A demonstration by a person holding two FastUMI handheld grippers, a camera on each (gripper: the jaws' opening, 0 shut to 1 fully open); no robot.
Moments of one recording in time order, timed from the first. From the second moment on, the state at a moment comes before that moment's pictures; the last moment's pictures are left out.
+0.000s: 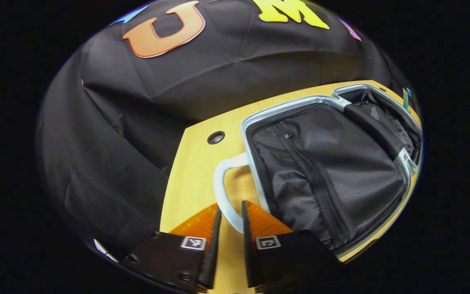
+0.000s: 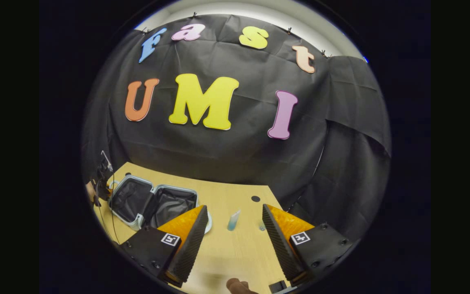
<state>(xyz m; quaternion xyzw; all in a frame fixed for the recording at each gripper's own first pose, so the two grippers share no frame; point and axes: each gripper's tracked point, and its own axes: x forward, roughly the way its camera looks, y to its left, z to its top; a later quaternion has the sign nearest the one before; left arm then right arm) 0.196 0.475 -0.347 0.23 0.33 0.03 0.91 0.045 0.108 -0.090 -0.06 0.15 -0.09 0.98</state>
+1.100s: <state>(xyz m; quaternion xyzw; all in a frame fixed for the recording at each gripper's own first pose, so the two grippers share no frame) 0.140 0.139 -0.257 0.09 0.24 -0.03 0.97 0.063 -0.033 -0.114 -0.03 0.12 -0.05 0.99</state>
